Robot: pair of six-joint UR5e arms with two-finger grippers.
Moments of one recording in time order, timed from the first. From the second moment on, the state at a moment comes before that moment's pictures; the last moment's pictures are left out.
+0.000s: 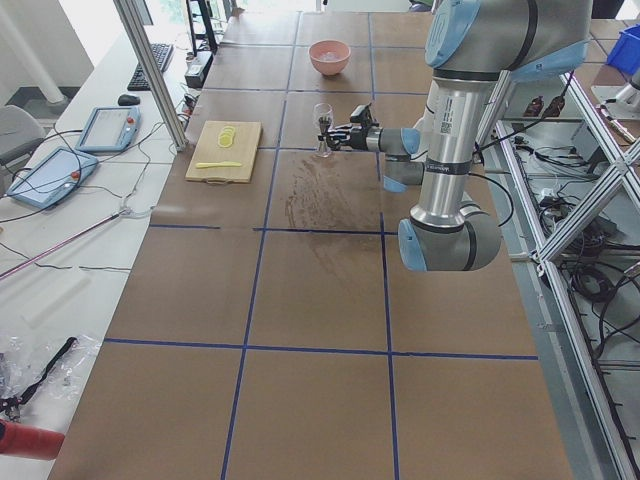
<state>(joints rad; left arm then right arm) -0.11 -1.92 -1.68 -2.84 -0.57 -0.46 1.53 -1.81 1.89 -1.31 2.33 0.04</state>
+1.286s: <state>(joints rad) -0.16 -2.05 -1.69 -2.59 -0.52 0.05 1.53 -1.81 1.88 -1.32 2.33 0.04</state>
